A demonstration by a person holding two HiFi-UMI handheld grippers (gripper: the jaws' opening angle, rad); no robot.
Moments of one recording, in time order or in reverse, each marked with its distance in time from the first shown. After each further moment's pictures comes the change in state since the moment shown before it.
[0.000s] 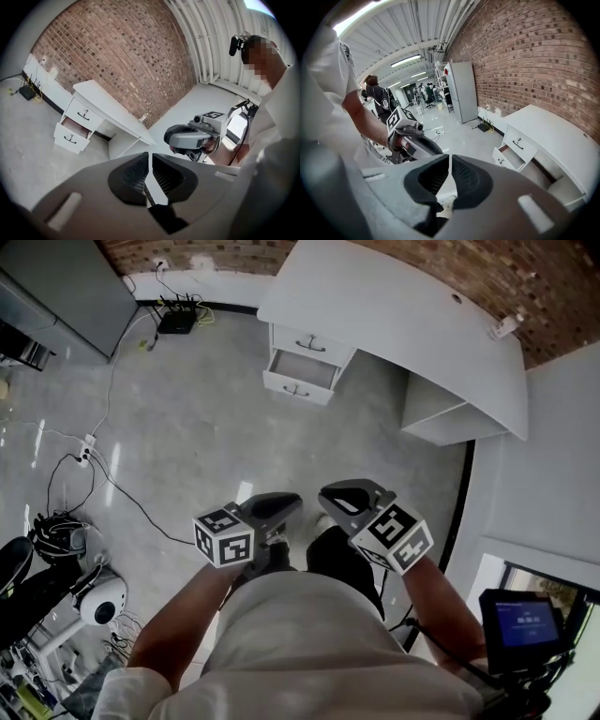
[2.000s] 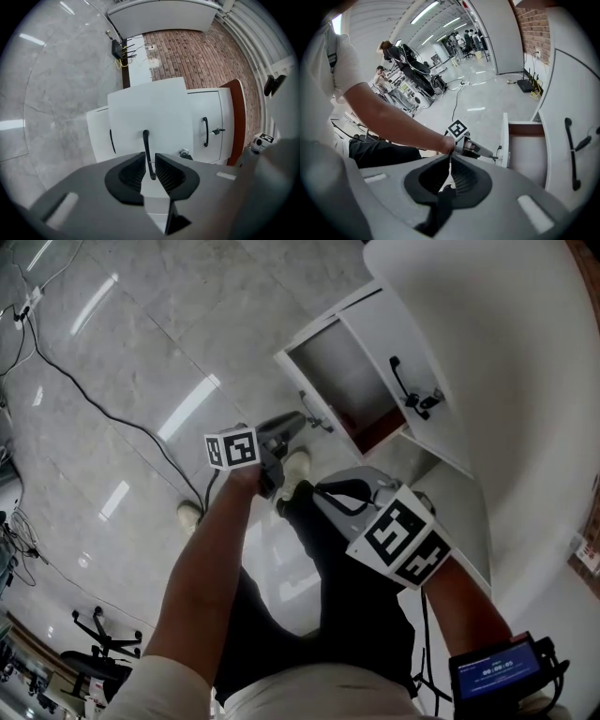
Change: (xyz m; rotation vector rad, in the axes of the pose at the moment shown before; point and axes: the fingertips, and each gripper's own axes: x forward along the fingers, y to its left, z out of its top) left arm 0.269 0.630 -0.106 -0.733 -0.546 0.245; right arm 0.351 -0.334 -0.163 -0.304 0.576 0.539
